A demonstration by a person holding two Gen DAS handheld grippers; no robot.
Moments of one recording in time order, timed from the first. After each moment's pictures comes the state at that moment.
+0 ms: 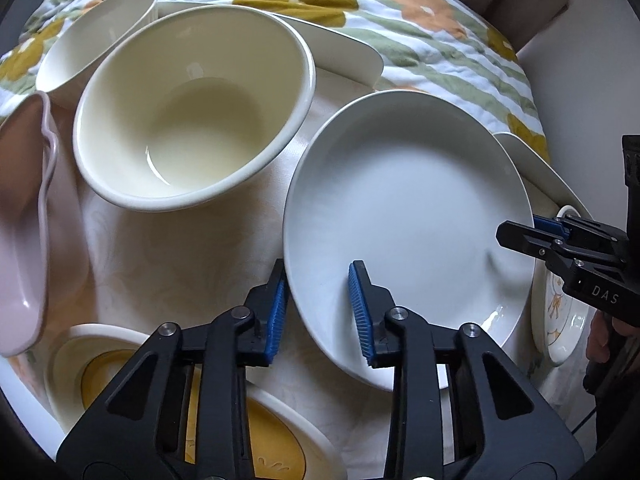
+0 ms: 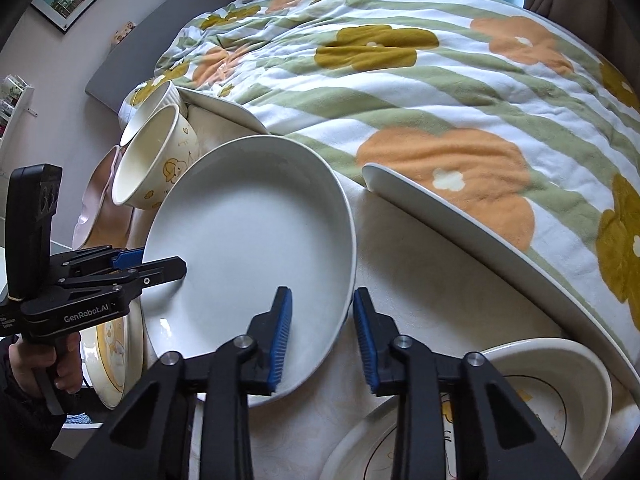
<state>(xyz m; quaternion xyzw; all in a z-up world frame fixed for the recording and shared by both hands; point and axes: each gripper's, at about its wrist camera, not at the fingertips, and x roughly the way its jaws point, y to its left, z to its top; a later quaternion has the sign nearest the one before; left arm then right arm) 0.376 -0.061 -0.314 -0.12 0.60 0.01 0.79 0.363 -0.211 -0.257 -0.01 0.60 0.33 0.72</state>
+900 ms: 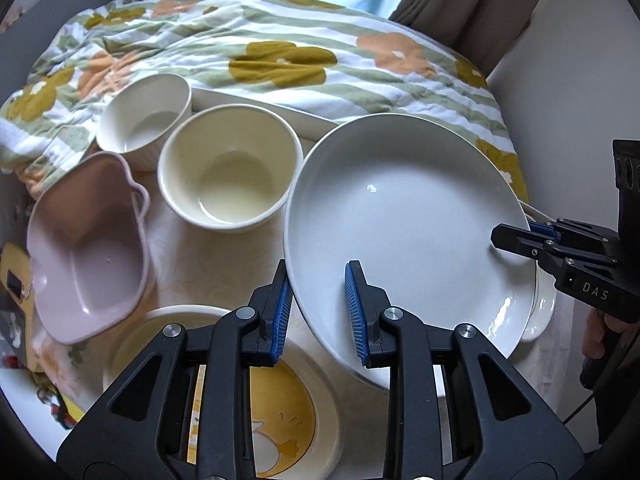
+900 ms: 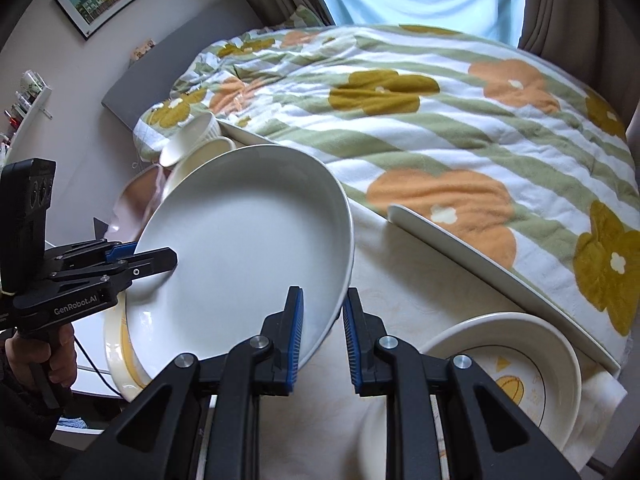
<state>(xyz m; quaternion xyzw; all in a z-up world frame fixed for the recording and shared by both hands) 0.327 -0.049 -0.224 -0.09 0.53 -0.01 0.84 0.318 -0.213 -0.176 -0.01 0.53 0.33 0.78</state>
